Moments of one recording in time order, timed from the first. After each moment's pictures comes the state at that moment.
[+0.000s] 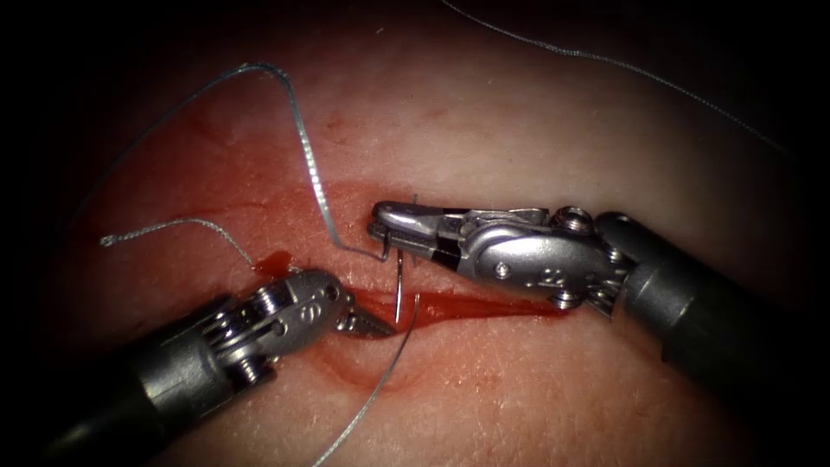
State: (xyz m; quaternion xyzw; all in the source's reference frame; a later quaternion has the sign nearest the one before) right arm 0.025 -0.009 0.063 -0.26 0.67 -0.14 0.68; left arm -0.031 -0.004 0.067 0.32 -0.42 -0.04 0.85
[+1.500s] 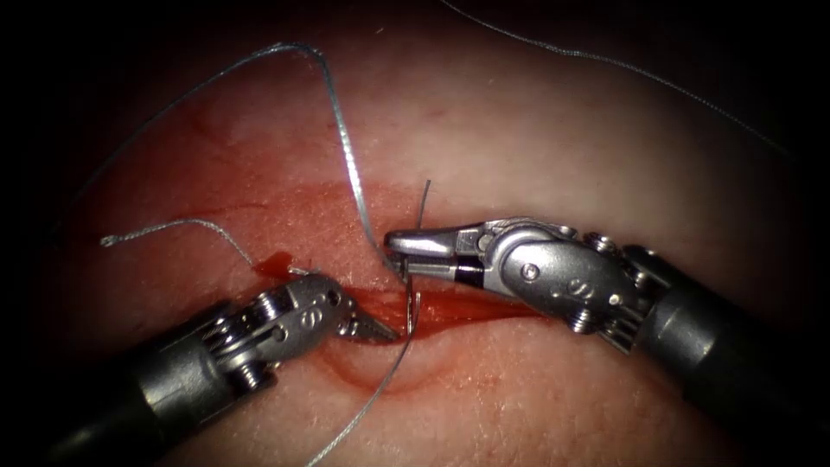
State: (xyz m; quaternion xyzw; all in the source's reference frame) right arm 0.024 -0.007 0.058 -0.12 0.71 -0.02 0.70; left arm -0.031 -0.005 0.067 0.31 -0.42 -0.05 0.85
